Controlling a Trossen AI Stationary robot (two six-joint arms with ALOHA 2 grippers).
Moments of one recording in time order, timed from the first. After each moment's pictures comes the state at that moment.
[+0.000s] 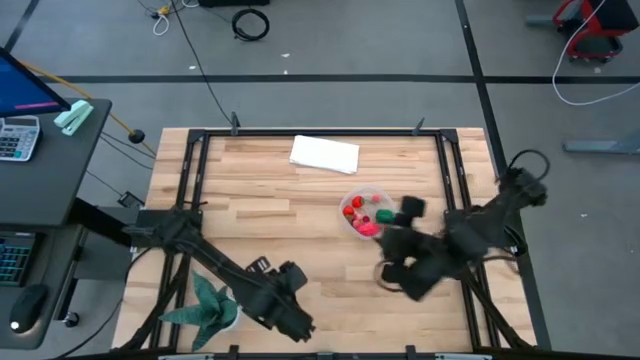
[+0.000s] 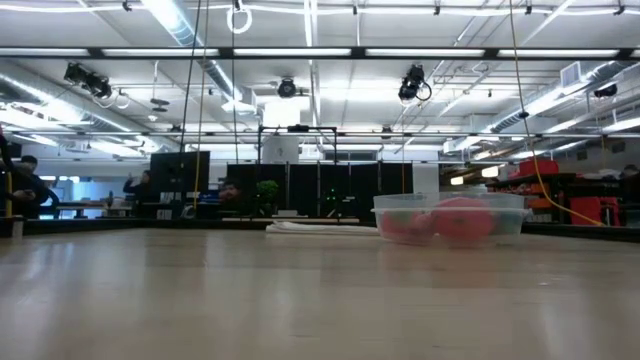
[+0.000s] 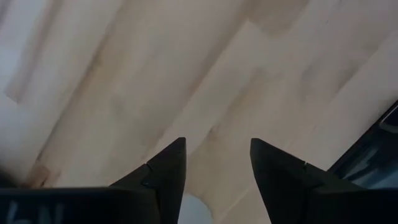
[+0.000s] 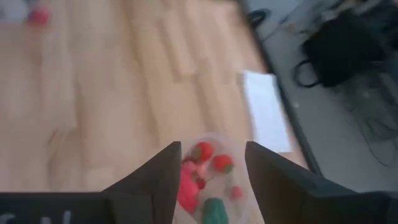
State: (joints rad) left arm -0.62 2.13 2.15 -1.57 -0.23 -1.25; right arm 0.62 1.62 1.76 -1.40 0.79 0.64
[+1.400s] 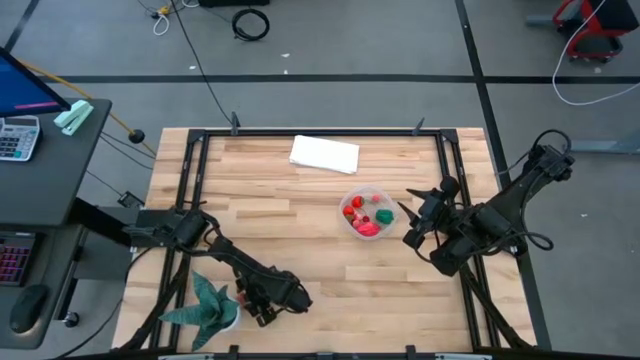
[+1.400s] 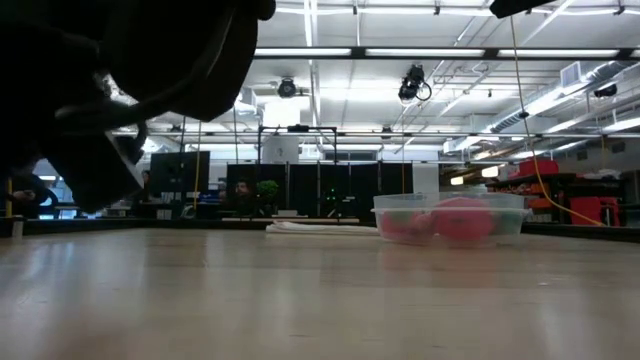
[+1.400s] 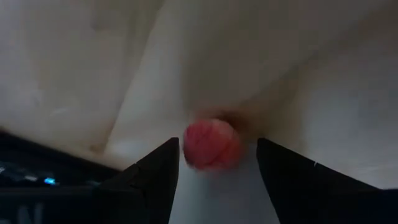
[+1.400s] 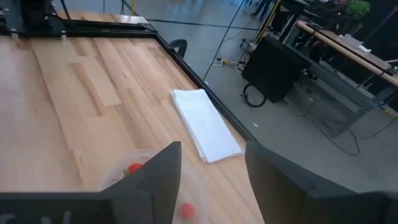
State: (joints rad) left arm -0.53 2.21 1.51 -1.32 0.42 -0.97; right arm 0.67 1.17 1.11 -1.23 1.18 0.93
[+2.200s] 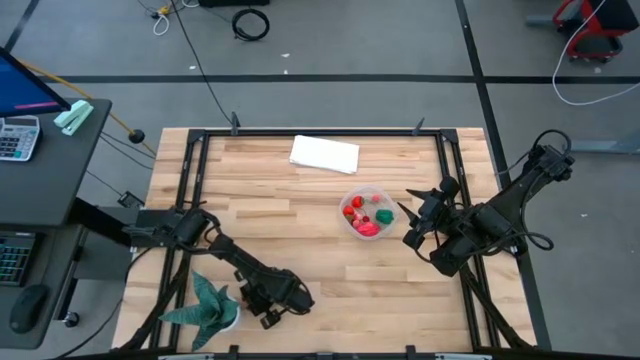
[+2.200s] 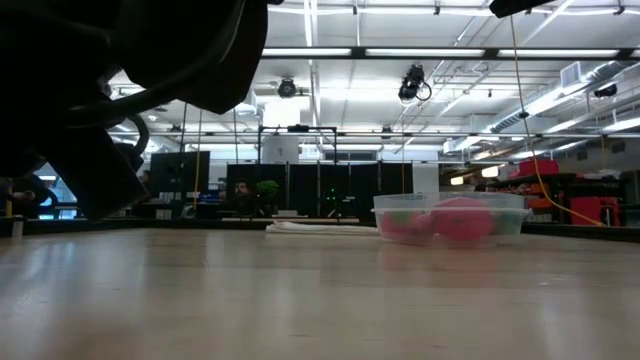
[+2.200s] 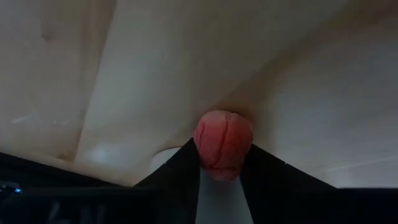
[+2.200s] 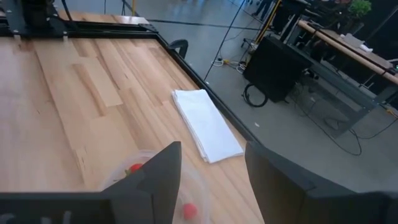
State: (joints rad) left arm -0.51 2.21 1.50 -1.21 0.44 -1.03; right arm 0.67 1.17 1.11 -1.22 1.18 0.93
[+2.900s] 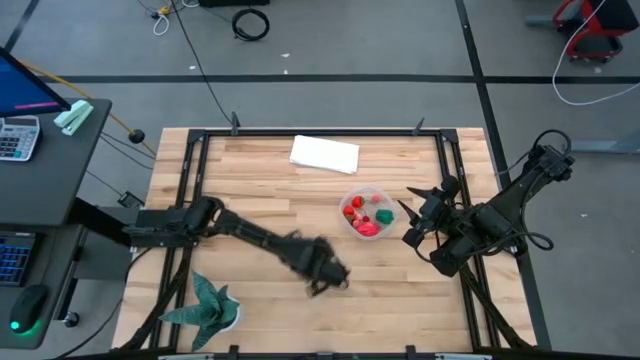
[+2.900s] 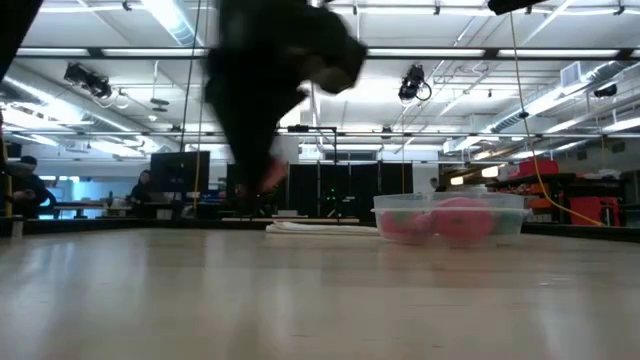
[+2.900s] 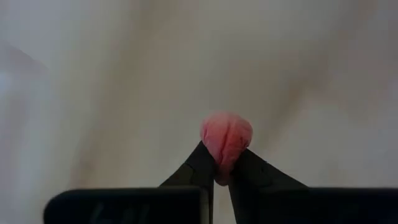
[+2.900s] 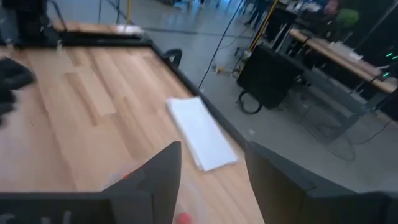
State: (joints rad) left arm -0.34 2.21 1.86 -1.22 -0.17 -0.83; right arm 0.67 1.17 1.11 -1.22 1.22 0.93
